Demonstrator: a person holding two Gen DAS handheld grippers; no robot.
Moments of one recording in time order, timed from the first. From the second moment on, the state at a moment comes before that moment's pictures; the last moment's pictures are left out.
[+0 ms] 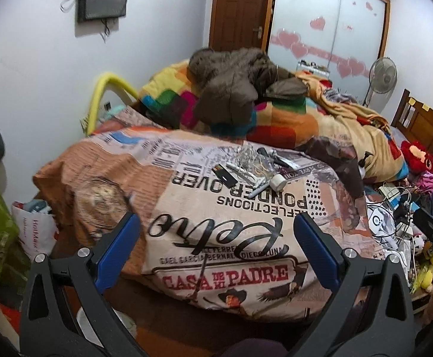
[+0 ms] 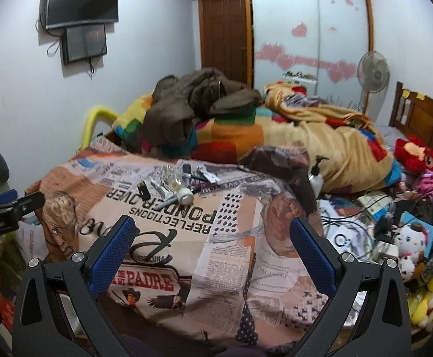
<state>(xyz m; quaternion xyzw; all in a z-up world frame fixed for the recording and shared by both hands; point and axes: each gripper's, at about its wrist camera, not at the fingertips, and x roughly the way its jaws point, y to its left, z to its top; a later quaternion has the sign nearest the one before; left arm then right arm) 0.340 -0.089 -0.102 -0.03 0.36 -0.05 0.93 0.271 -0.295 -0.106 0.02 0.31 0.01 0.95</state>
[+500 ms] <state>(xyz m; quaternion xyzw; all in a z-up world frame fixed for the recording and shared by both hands) 0.468 -0.112 -0.194 -0.04 0.43 -0.05 0.90 0.401 -0.303 -0.182 0.09 0.41 0.09 0.91</state>
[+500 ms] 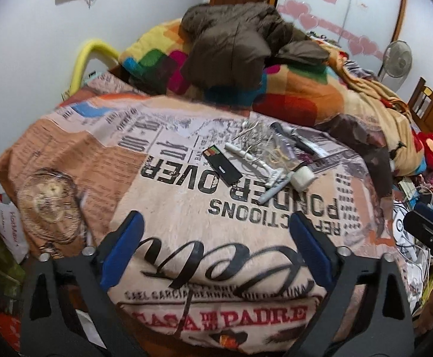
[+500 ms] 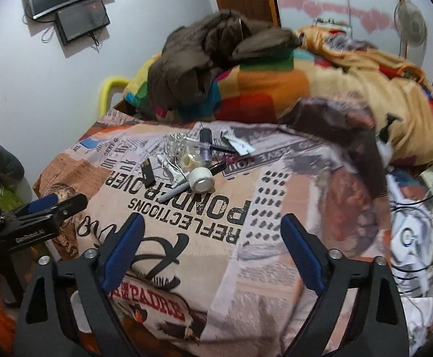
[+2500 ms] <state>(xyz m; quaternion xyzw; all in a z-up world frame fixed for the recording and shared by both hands) 0.507 -0.112 -0.232 -0.05 0.45 -0.07 0.89 0.447 -0.265 -0.200 0.09 0.41 0.13 0.90</state>
